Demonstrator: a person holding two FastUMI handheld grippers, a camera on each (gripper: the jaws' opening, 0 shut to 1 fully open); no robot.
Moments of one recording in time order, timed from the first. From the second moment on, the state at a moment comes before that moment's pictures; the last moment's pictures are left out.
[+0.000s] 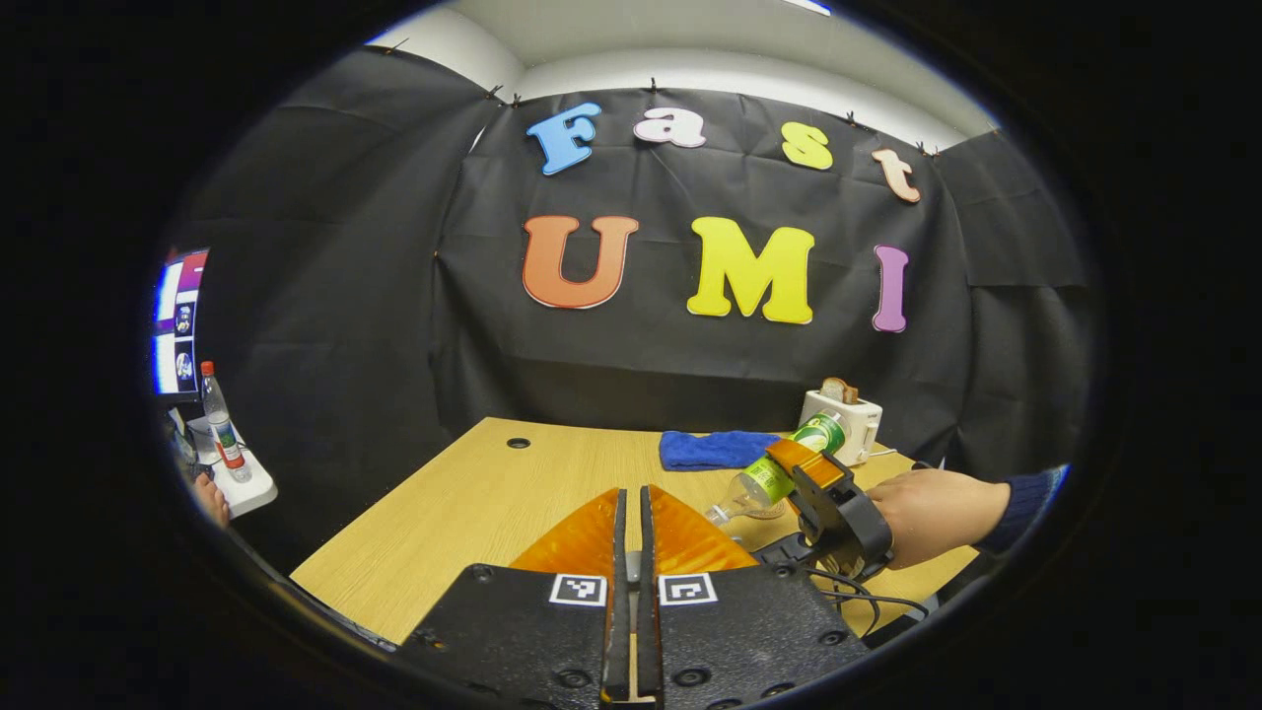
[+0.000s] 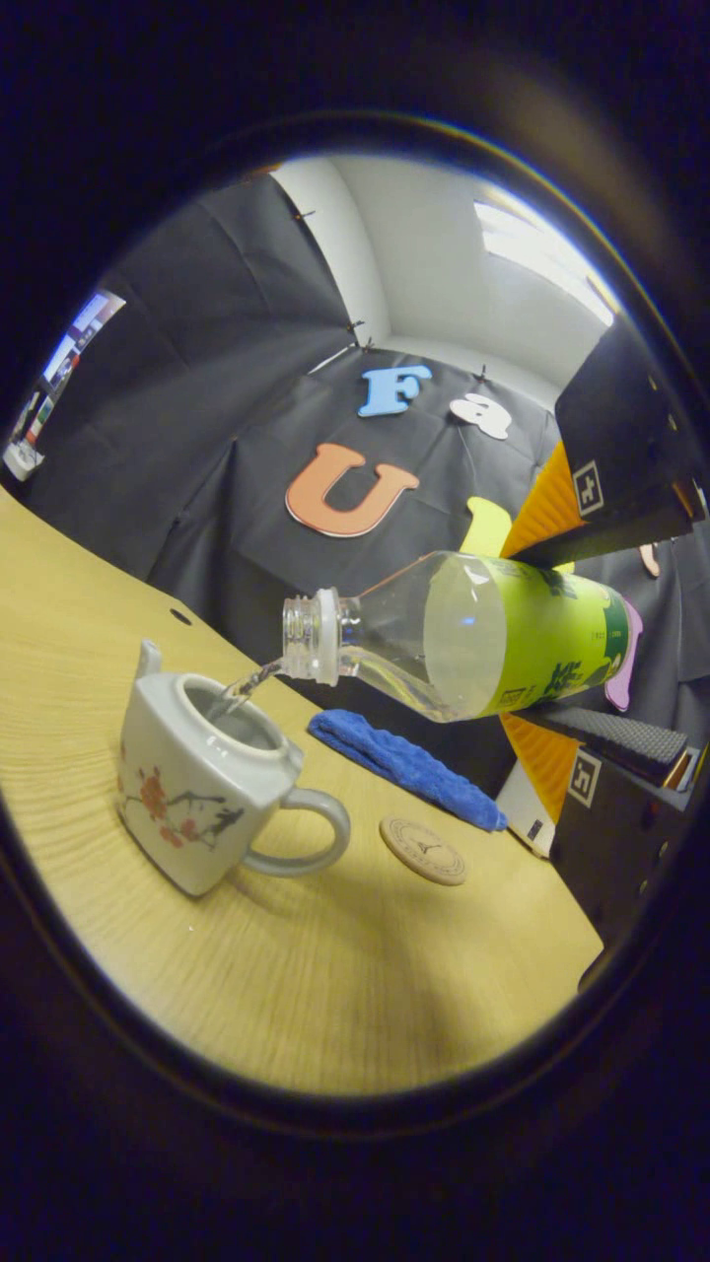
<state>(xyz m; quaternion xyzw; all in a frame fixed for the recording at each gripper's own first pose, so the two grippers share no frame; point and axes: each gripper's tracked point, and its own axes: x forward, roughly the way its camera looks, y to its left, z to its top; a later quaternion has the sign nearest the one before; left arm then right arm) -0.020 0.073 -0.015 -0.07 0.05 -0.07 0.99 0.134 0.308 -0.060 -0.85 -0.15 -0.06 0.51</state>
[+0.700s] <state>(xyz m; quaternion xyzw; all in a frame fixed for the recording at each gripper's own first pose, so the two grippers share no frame) -0.018 0.067 -0.018 -0.05 0.06 -0.08 0.99 0.129 0.314 -0.043 -0.87 -0.21 -0.09 0.44</state>
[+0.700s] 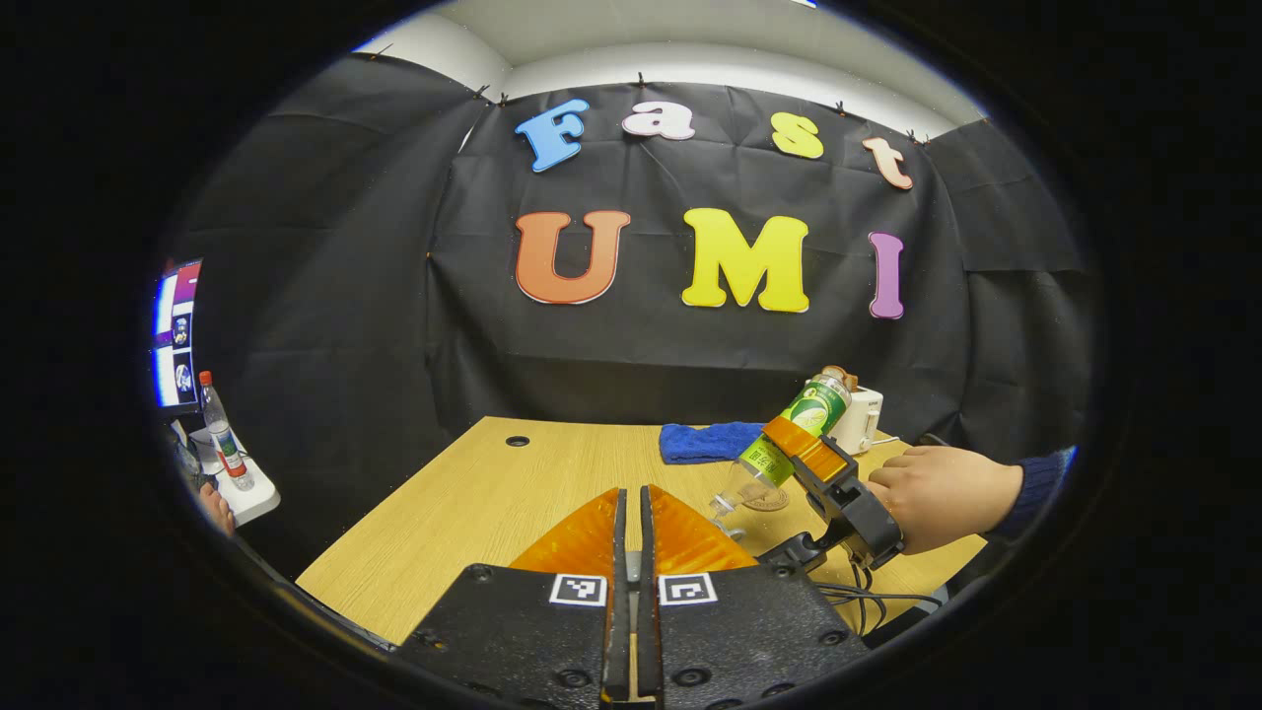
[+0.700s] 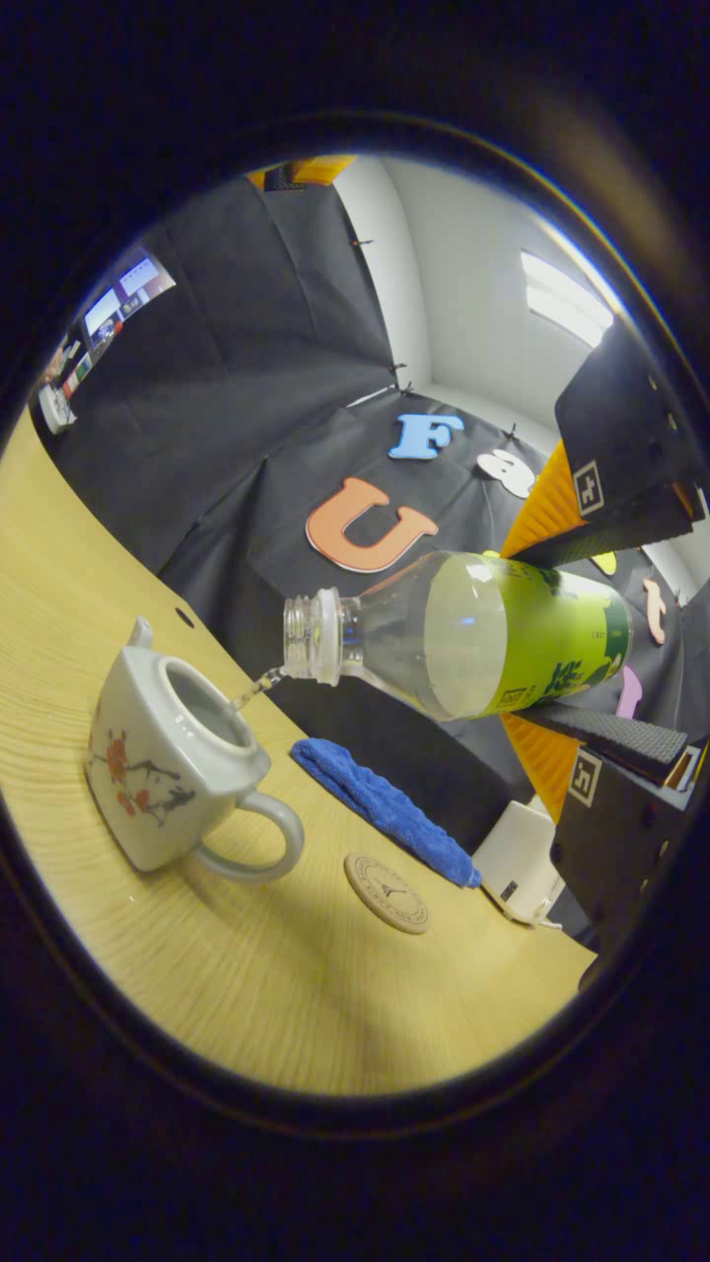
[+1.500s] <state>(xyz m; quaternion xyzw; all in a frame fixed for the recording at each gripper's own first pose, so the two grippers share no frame) -0.016 0.073 -0.024 -0.05 0.06 -0.07 0.99 0.124 0.322 -0.044 -0.87 -0.24 -0.10 0.41</state>
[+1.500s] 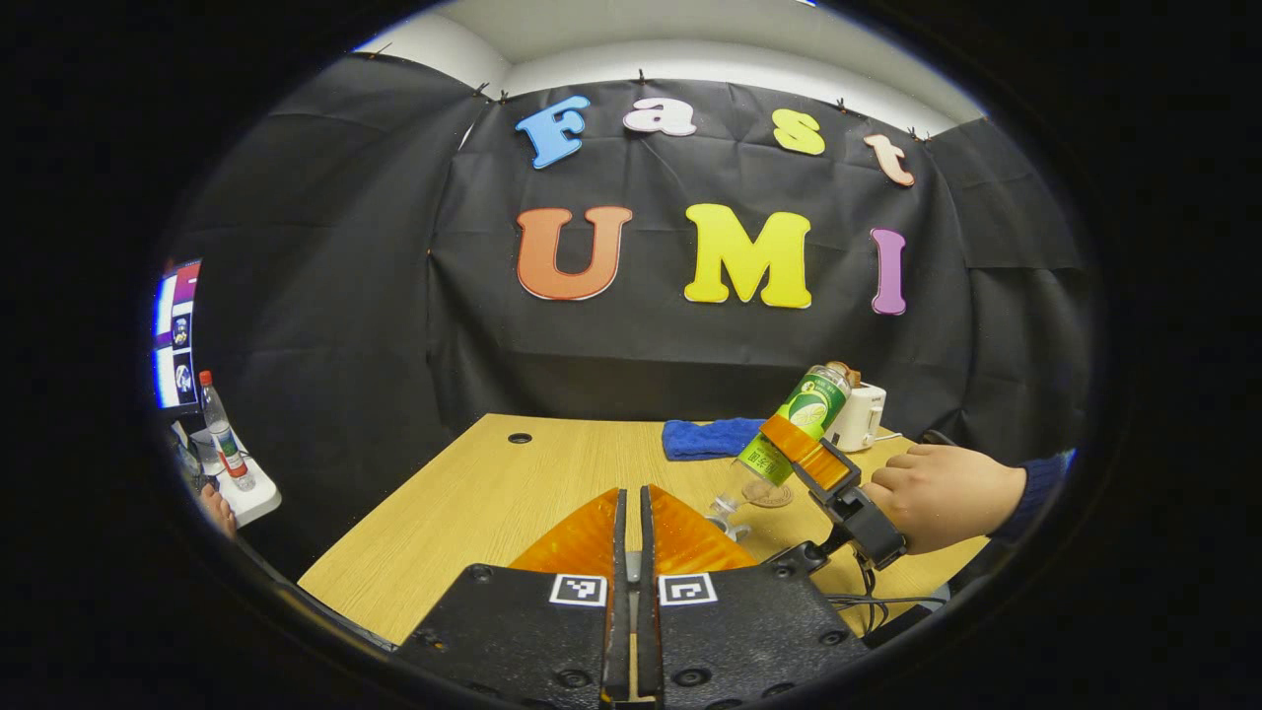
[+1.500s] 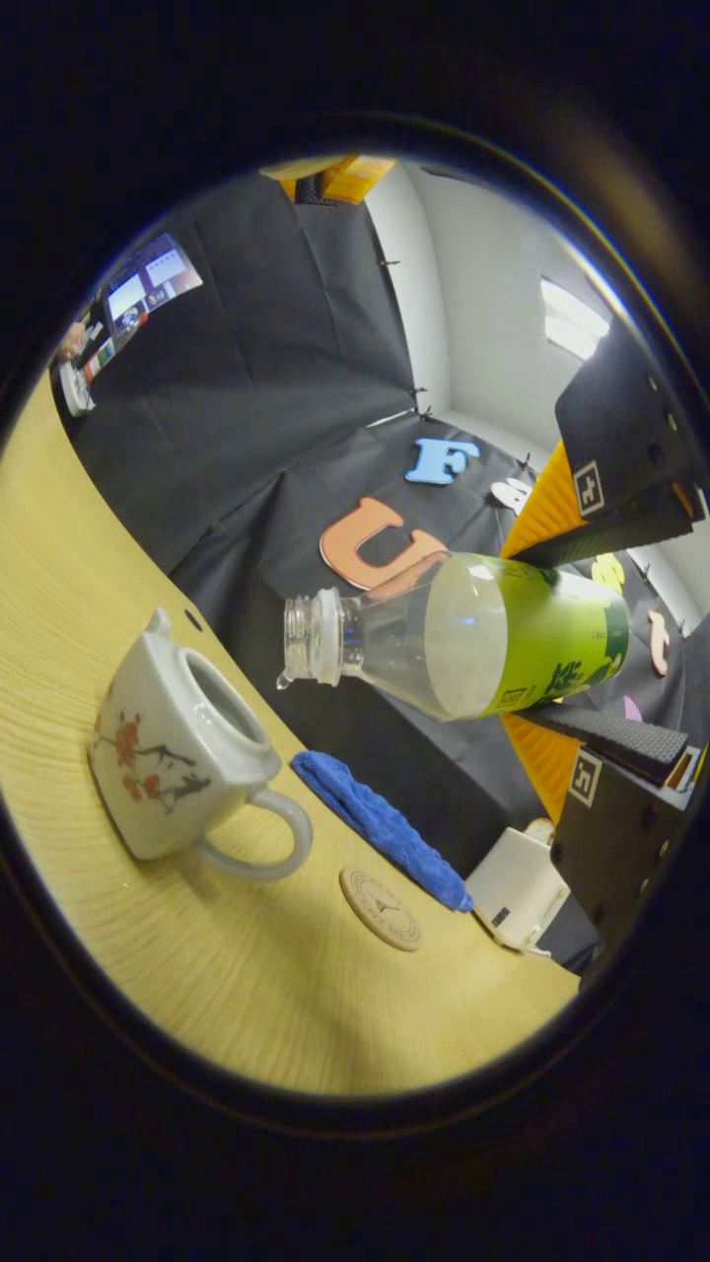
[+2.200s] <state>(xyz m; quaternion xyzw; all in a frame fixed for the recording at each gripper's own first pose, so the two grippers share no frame) -0.013 0.079 -0.029 -0.05 0.07 -0.06 0.99 0.136 0.298 -0.047 -0.81 -0.19 -0.07 0.56</state>
